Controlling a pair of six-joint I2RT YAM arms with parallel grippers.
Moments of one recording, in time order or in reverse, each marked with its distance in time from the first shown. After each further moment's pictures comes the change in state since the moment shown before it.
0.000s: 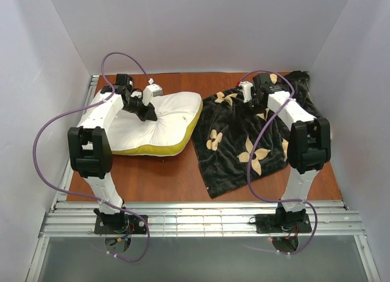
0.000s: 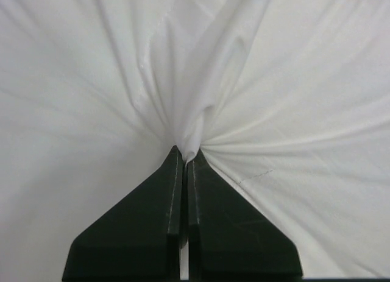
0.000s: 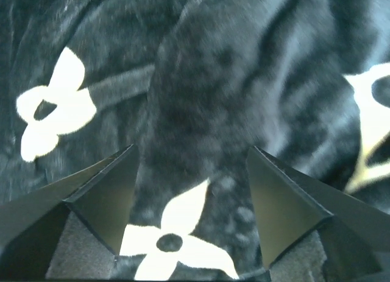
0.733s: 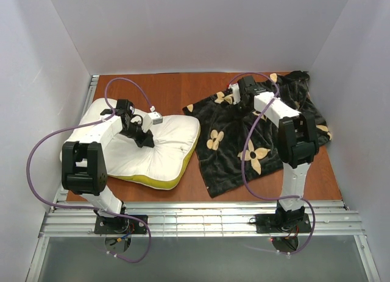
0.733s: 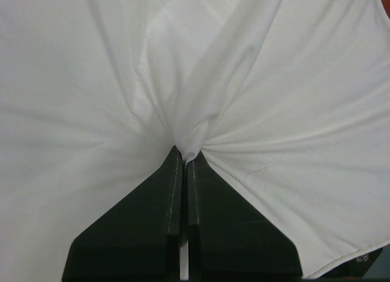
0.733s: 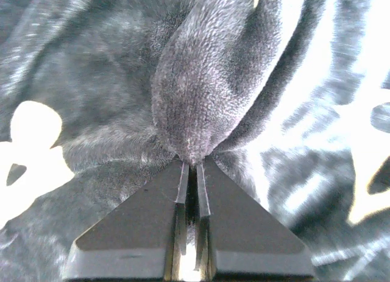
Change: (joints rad) left arm 0.000 -0.238 -0.435 0.054 -0.038 0.088; right arm 0.109 0.137 0.055 0.080 0.215 0.090
